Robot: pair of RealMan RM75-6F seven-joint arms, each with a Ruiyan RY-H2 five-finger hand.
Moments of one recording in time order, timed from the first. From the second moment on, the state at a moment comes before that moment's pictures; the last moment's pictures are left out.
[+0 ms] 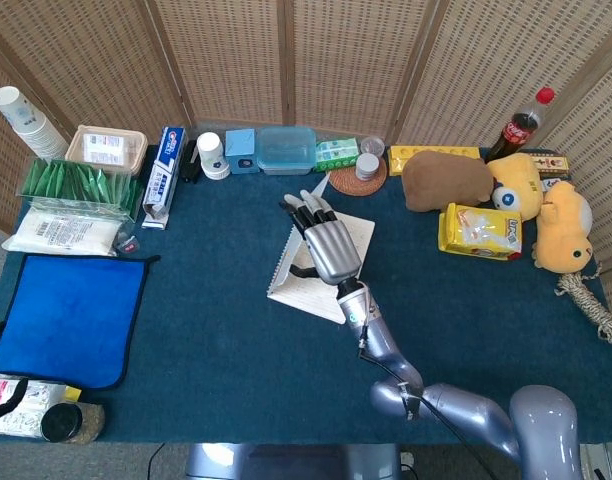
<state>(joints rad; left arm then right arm) 0.09 -1.12 0.03 -1.63 1.47 1.56 -0.07 0.88 -1.91 0.46 -1.18 -1.32 1.08 -0.18</state>
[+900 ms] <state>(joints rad) 0.17 -1.12 0.05 -1.58 1.47 1.62 -0.14 1.11 -2.10 0.52 -0.92 -1.17 0.98 -0.20</state>
